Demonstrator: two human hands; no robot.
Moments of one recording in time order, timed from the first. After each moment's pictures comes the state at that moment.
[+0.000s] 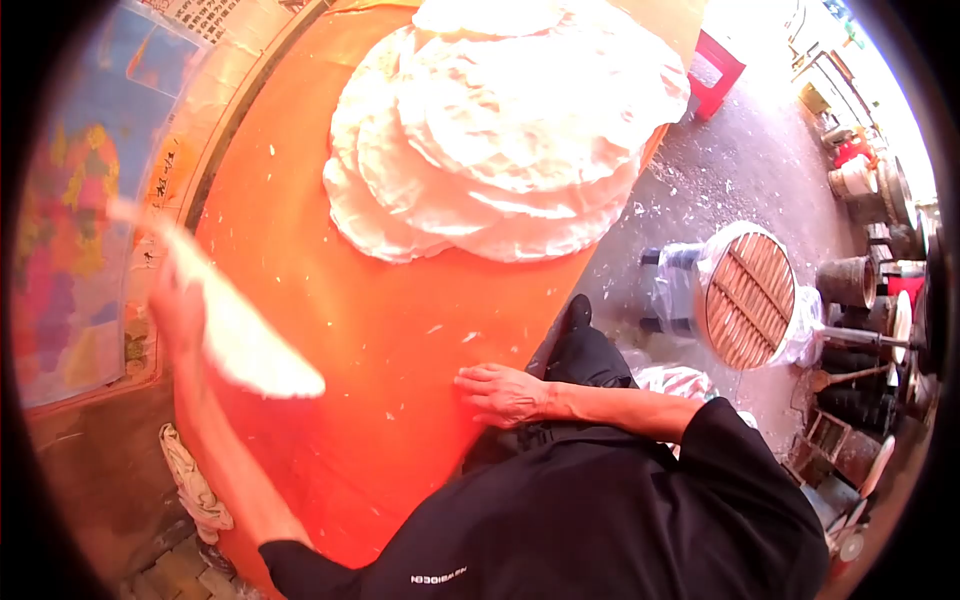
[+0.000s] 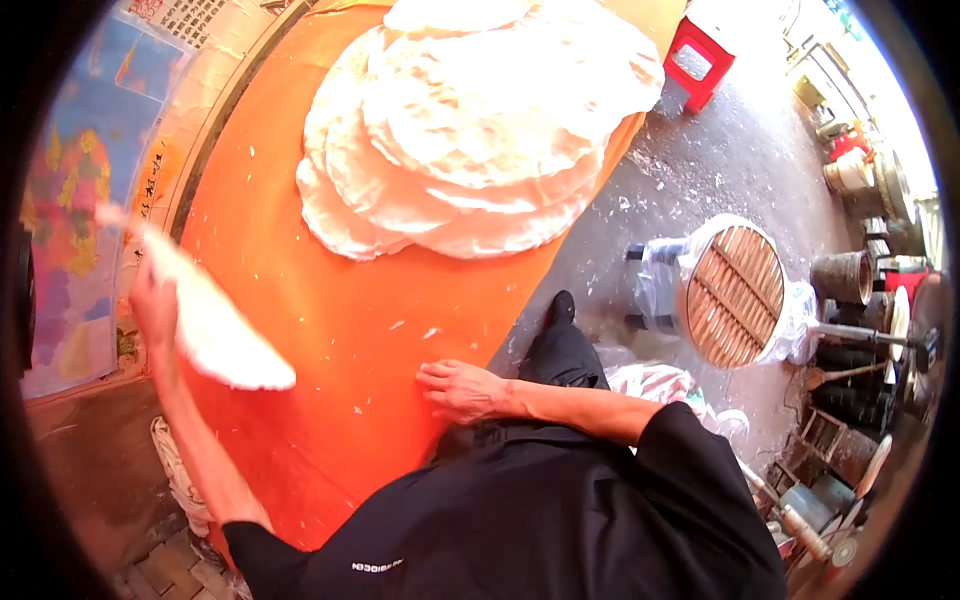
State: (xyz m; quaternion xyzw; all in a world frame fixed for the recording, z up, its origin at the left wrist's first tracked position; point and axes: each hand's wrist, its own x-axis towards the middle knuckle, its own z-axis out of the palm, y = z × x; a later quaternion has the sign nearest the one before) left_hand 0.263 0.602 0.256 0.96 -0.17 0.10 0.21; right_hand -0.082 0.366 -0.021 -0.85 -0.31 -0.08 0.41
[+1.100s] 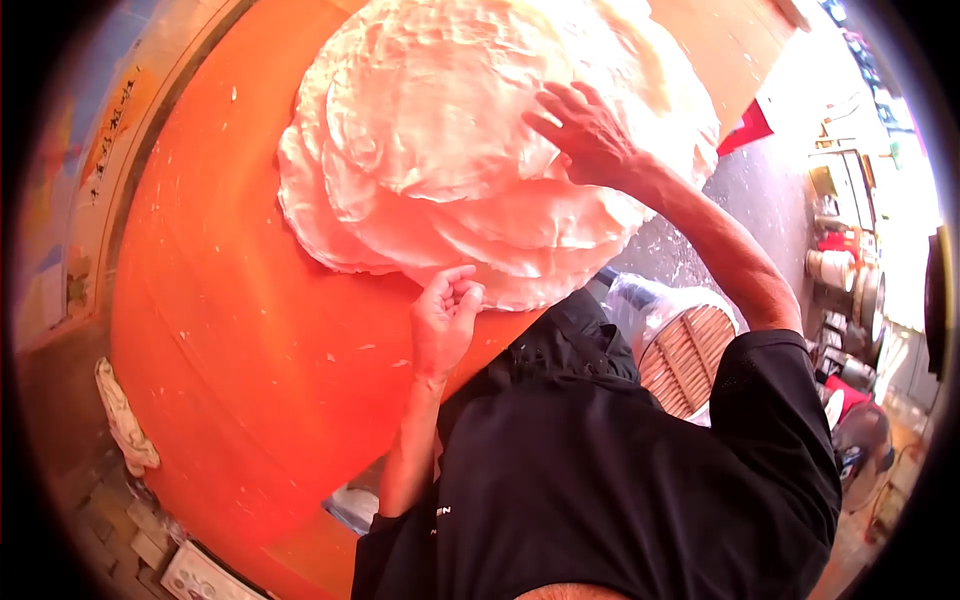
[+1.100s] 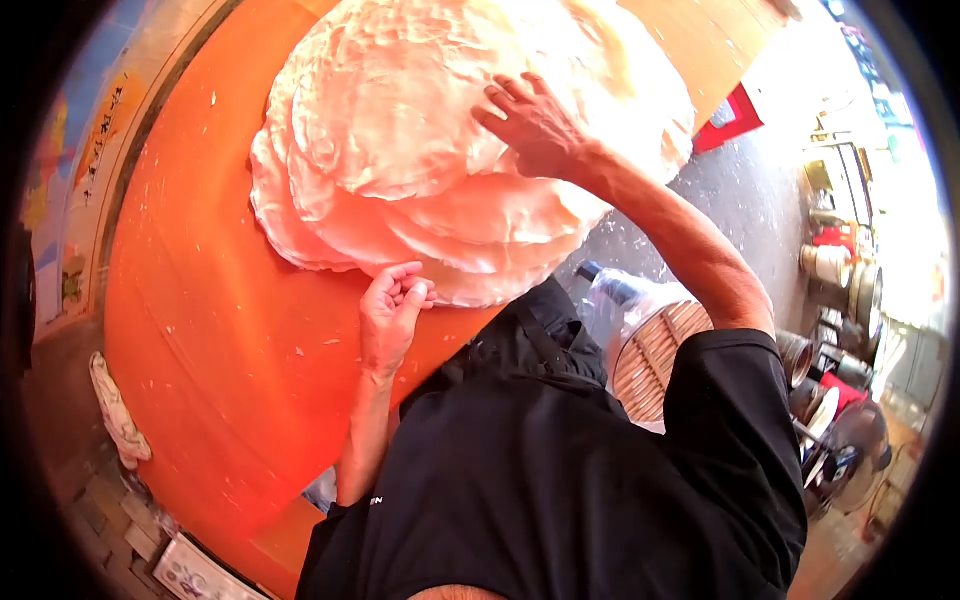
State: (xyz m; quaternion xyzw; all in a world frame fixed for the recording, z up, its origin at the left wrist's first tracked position) left_hand 0.067 0.318 0.058 0.67 0.02 -0.25 0.70; right_hand 0.172 0.013 0.074 -0.96 -0.25 -0.09 0.00
